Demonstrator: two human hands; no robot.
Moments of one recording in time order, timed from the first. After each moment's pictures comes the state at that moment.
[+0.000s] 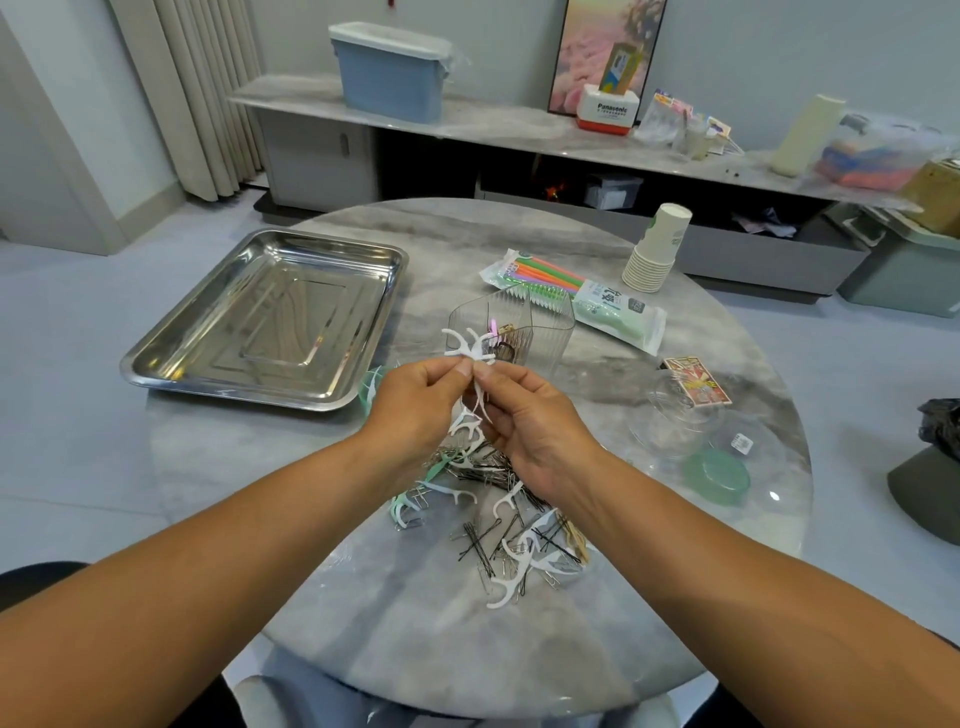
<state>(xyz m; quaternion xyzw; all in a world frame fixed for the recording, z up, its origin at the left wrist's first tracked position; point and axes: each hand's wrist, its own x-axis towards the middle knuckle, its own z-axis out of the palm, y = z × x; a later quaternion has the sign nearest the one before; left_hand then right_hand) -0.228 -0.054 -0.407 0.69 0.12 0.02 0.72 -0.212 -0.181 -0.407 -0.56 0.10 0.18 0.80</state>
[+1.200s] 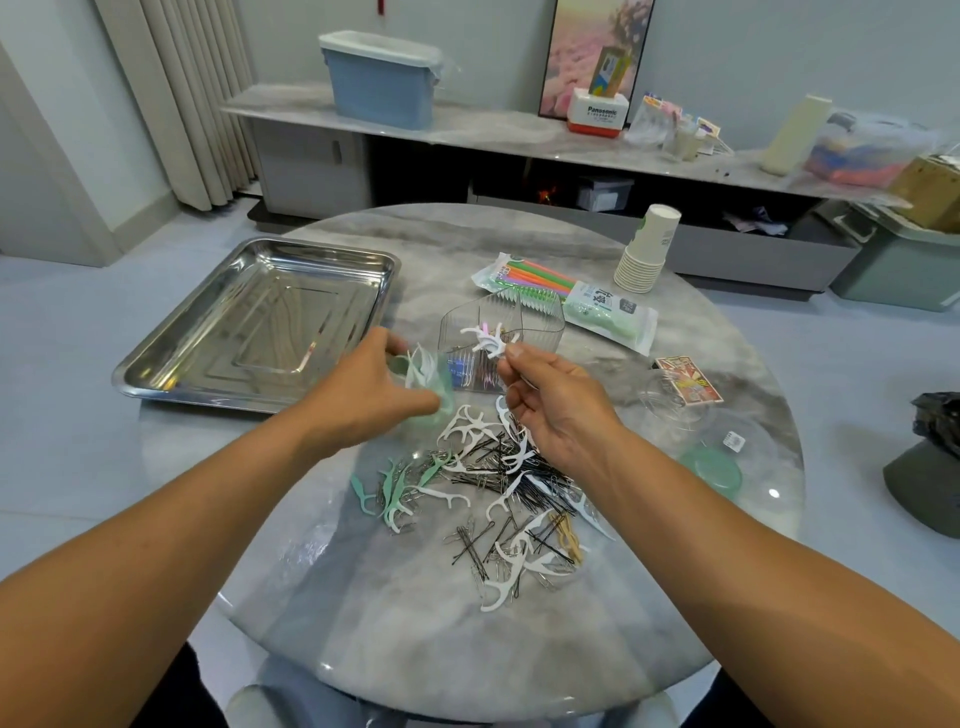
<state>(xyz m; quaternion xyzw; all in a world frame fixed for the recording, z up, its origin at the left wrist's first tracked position) -0.211 0.007 -0.403 0.89 0.03 -0.04 0.46 -0.195 -0.203 -0.387 -0.51 0.16 0.12 0.84</state>
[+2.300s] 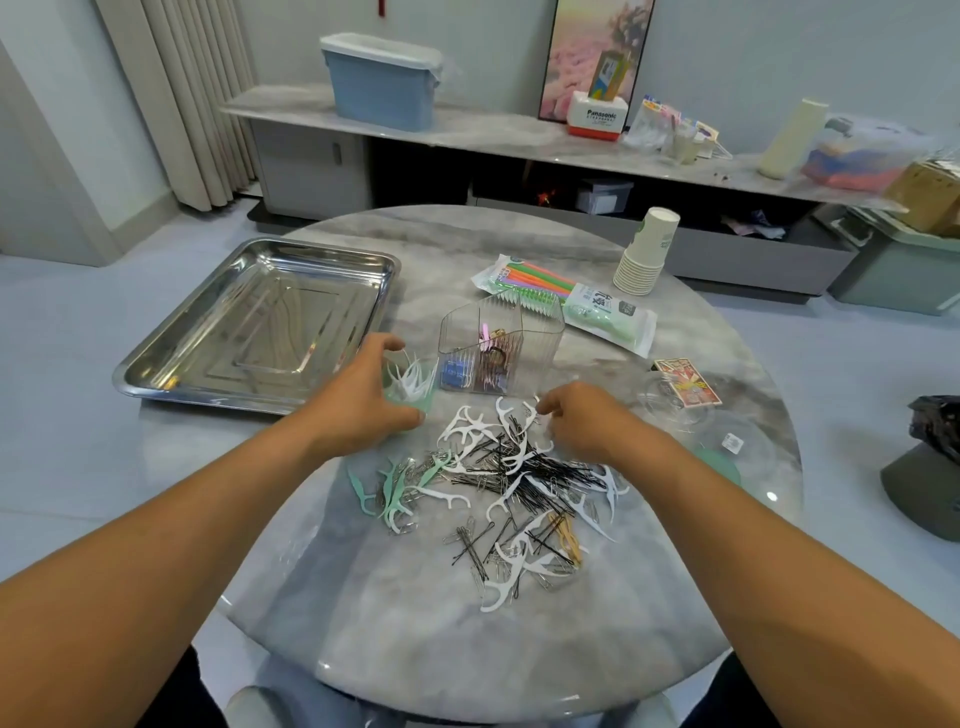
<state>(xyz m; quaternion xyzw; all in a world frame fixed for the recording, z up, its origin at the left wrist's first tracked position) -0.207 0.016 -0.421 0.91 0.02 -0.03 0.42 -0.166 -0.252 -0.412 -0.97 -0.06 0.16 0.16</state>
